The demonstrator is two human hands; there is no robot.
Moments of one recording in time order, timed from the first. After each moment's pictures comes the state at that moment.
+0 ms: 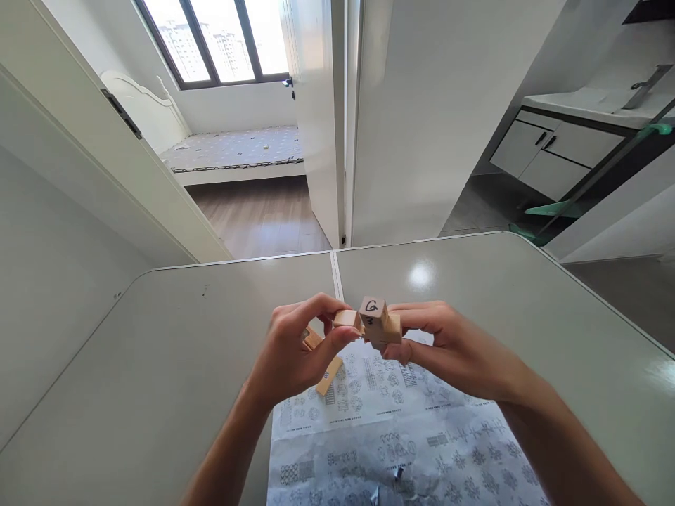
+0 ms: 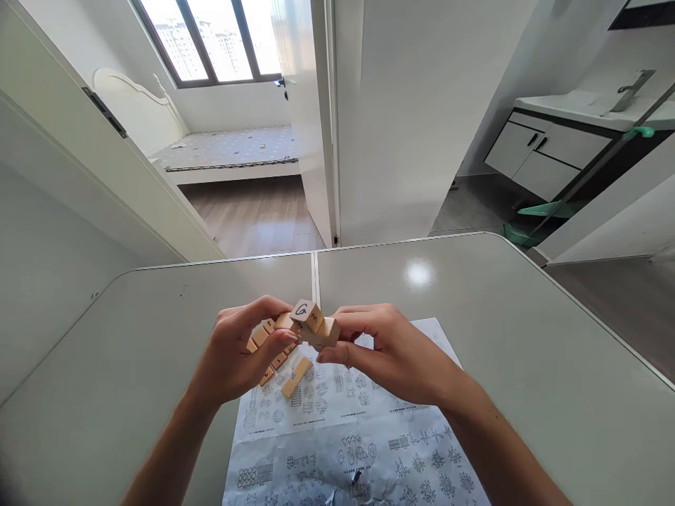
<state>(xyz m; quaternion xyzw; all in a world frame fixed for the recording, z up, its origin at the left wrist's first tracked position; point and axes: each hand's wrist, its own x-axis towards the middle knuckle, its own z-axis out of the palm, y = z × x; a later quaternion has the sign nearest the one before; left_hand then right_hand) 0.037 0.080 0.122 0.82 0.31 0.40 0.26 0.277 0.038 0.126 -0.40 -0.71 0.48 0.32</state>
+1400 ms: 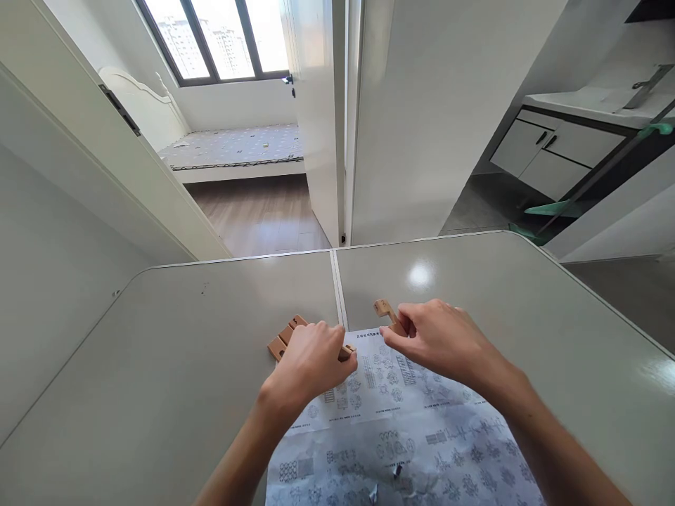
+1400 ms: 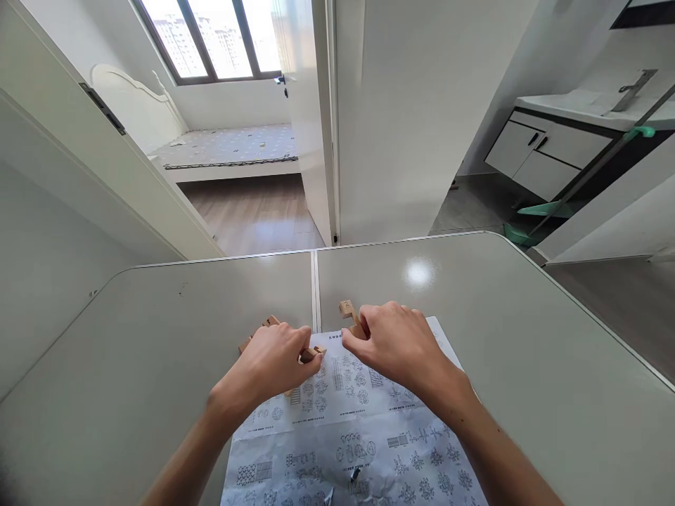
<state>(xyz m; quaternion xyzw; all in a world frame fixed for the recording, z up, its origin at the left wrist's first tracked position) 0.061 0.079 0.083 0.85 0.51 -0.09 0.14 0.270 0.046 0.105 -0.69 -0.69 0.21 0.08</state>
